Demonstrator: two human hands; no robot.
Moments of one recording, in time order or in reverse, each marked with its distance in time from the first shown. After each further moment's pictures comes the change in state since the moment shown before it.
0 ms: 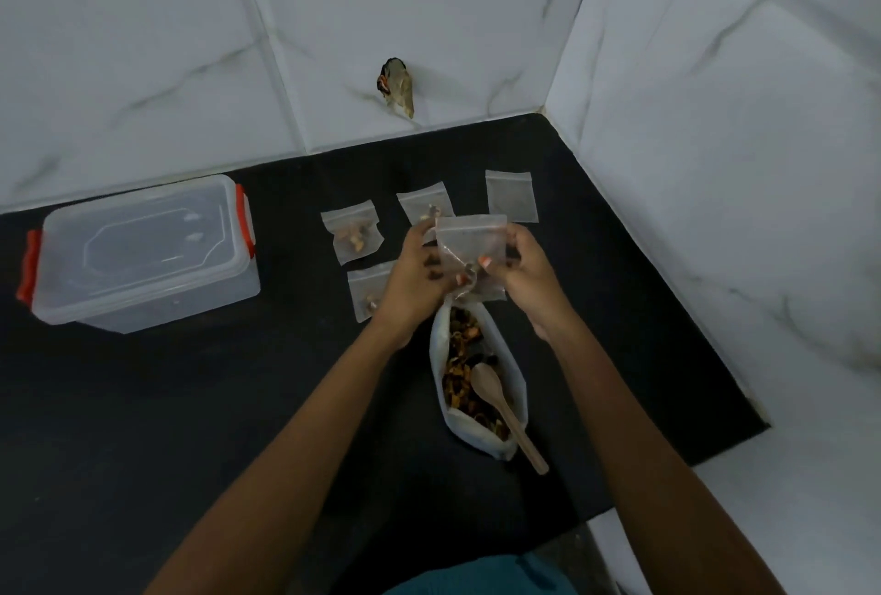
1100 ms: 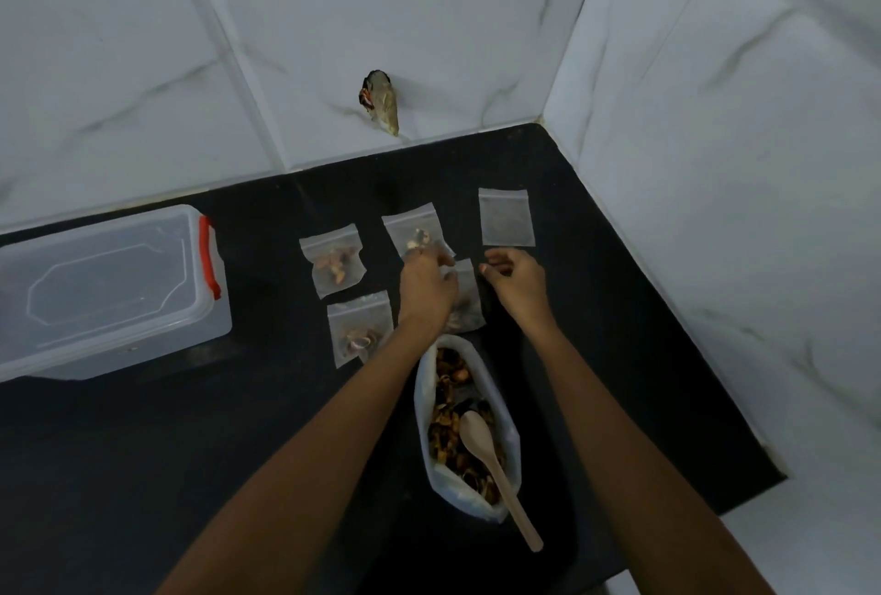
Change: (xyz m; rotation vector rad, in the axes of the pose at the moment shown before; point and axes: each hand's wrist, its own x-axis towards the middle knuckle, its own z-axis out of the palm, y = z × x) left_hand 0.087 -0.031 0.030 0.656 0.262 0.011; right_hand 0.092 0.046 -0.012 -0.312 0.198 -0.015
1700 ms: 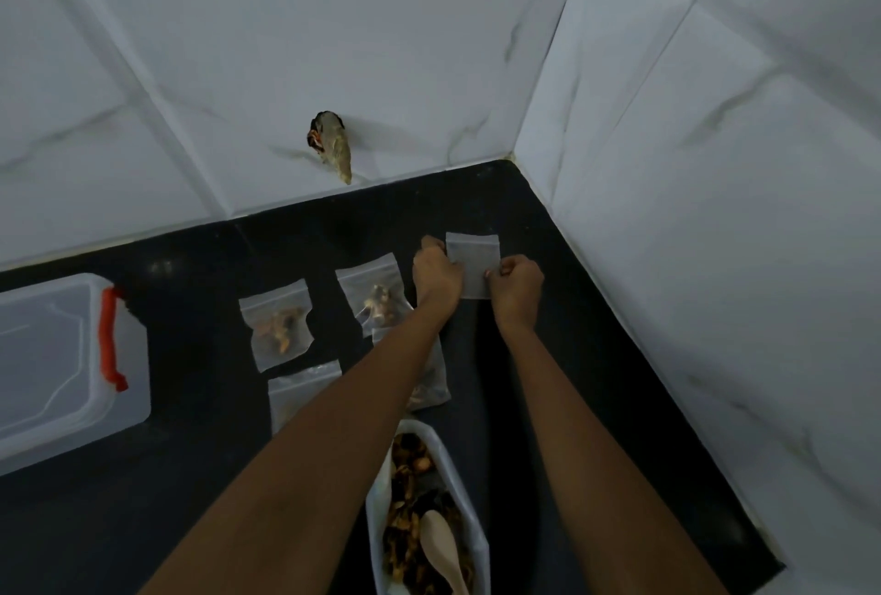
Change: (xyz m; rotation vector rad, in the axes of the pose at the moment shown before) left_hand 0.108 0.044 0.066 -0.151 -0.013 -0.220; right_hand 0.093 0.010 -0.011 -0.124 0.336 0.145
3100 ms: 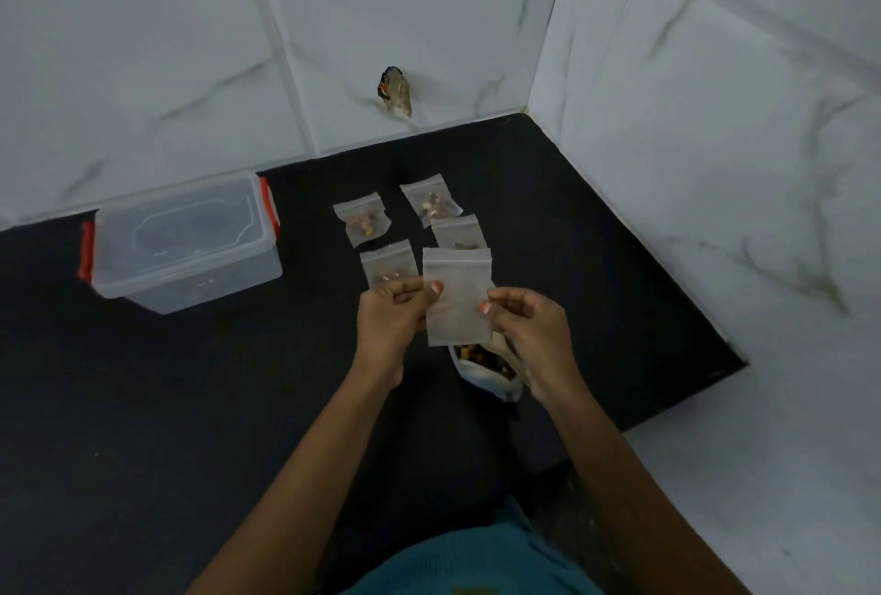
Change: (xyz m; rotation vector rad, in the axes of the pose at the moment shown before) left_hand -0.261 -0.098 -0.166 -0.618 -0.172 -0.027; right_hand -0.292 0.005 -0.104 0.531 -0.332 0.109
